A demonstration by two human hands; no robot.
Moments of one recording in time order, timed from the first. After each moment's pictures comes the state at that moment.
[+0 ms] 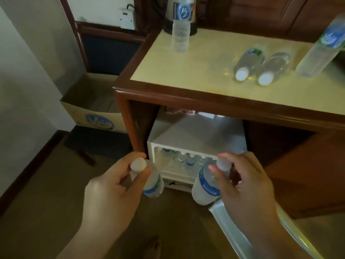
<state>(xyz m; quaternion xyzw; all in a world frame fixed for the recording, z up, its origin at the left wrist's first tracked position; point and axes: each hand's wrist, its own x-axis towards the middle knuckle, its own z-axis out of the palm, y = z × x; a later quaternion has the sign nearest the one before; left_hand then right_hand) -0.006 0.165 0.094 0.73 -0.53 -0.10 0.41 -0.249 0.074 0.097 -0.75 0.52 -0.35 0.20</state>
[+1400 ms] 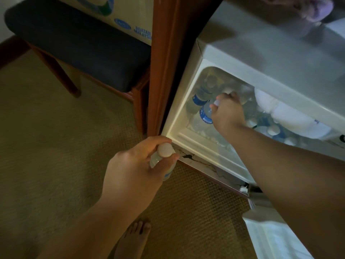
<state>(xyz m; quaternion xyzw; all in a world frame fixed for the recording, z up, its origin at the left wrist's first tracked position) 0.047 0.078 -0.321 0.79 -0.41 -0.23 0.40 -0.071 -0.207 -0.380 -0.84 0.54 -0.07 0.08</state>
